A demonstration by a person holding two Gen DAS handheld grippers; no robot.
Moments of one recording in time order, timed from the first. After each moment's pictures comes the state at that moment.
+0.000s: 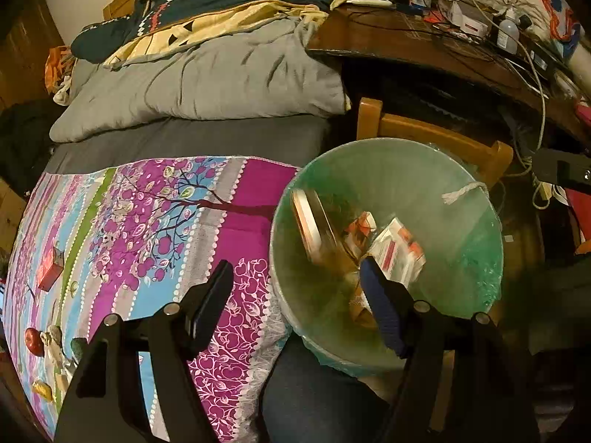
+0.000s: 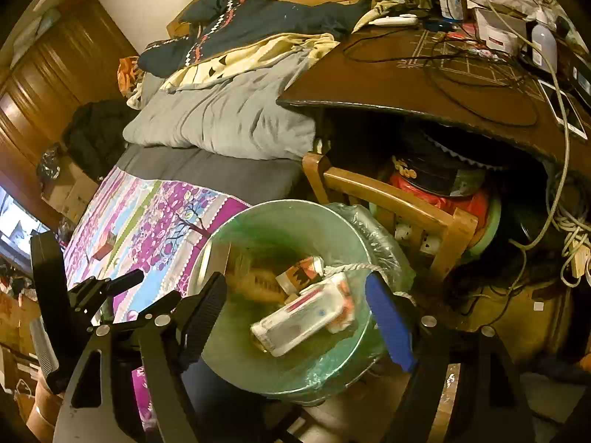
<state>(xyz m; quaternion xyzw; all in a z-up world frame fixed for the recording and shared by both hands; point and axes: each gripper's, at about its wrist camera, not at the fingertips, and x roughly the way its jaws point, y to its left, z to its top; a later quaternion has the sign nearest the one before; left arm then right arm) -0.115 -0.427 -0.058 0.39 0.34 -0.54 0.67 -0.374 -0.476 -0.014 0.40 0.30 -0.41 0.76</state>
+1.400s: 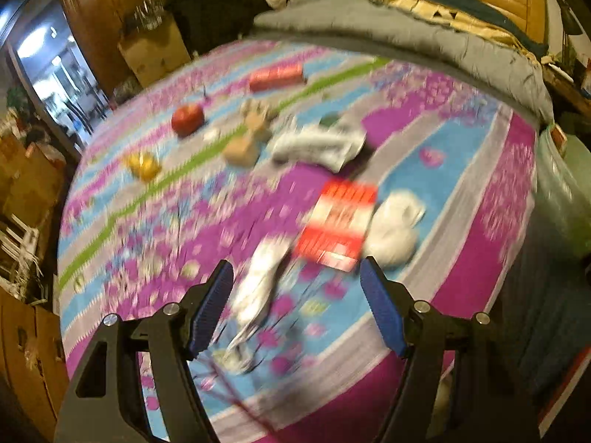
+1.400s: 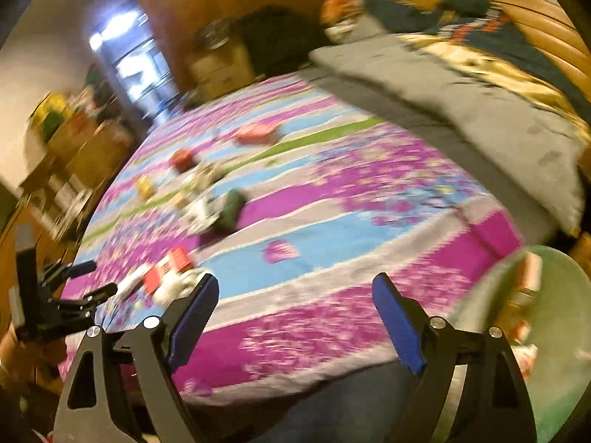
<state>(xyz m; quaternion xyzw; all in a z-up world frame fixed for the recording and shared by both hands) 0.088 -0.043 -0.066 0.26 0.41 -0.29 0.83 -0.075 -0.288 -0.029 0.19 0.38 -0.10 0.90</state>
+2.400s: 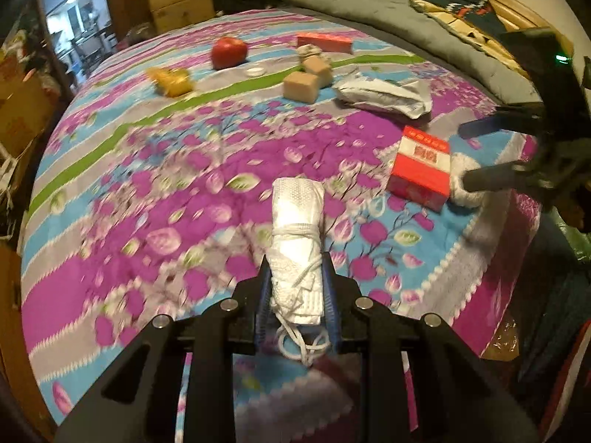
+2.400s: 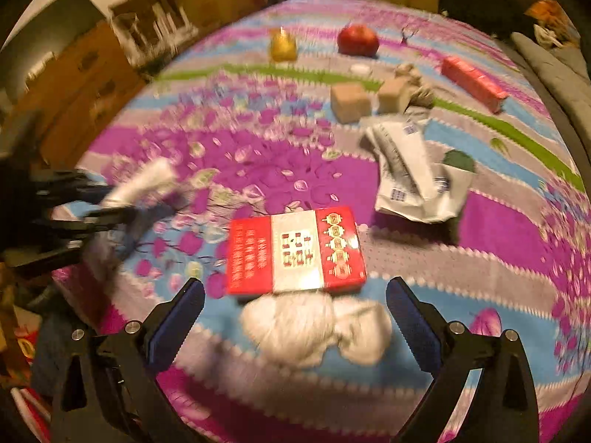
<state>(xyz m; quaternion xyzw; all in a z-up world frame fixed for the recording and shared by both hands) 0.123 0.056 -0.108 0.16 0.46 -0.28 0.83 0.135 -0.120 -0.107 0.00 0.54 0.15 0.83</state>
